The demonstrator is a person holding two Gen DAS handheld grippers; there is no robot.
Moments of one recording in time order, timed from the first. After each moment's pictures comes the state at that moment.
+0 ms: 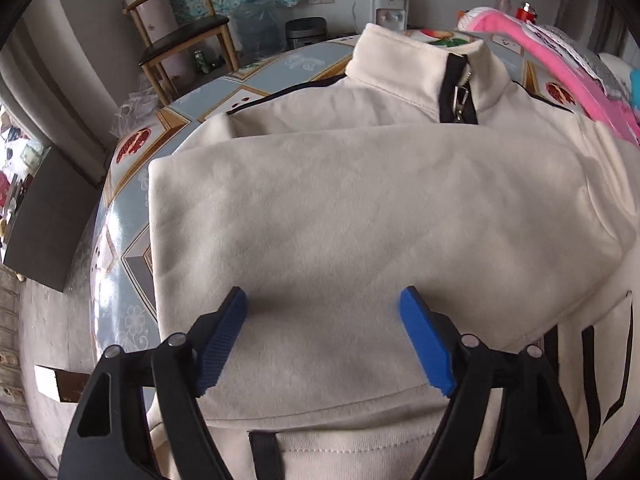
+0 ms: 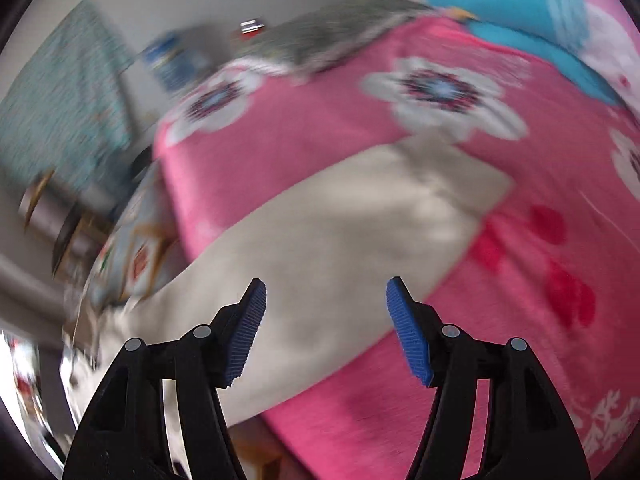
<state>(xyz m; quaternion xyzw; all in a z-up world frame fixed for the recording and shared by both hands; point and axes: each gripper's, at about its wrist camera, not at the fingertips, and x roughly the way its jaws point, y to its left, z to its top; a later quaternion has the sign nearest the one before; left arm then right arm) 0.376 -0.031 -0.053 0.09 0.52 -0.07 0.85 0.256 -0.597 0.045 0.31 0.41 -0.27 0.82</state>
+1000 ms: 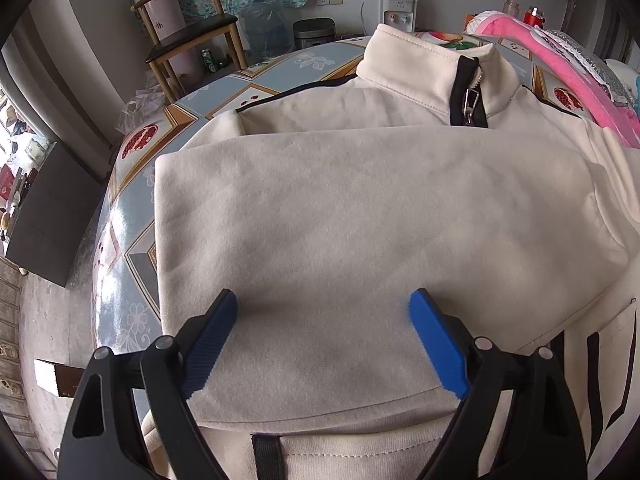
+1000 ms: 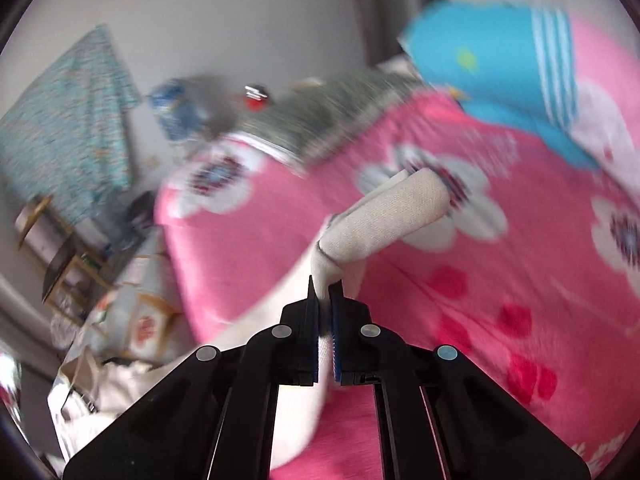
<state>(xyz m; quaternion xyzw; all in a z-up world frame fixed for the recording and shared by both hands) 0.377 -0.032 -0.053 0.09 0.52 -0.05 0.85 0.270 -0.581 0.121 0.21 0.32 -0.27 0.88</state>
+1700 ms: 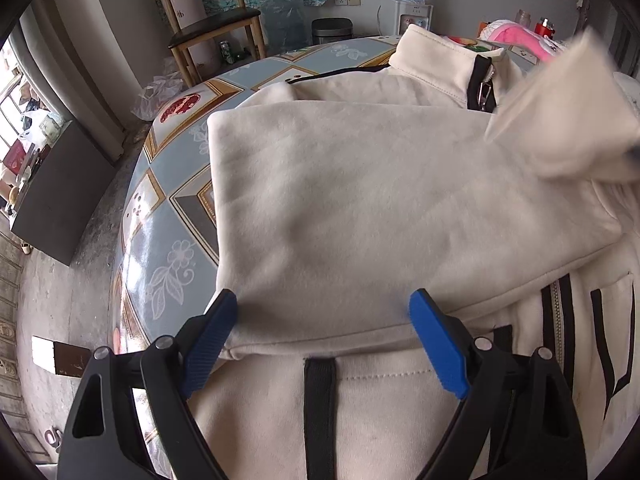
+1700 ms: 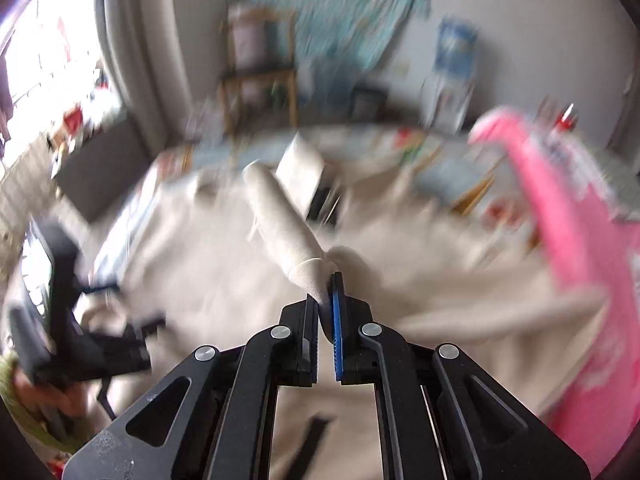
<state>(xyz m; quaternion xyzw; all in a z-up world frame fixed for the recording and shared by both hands) 0.339 0.005 -0.046 0.07 0.52 -0.04 0.85 0.342 -0.209 0.021 -0.03 0.44 0.07 0.89</state>
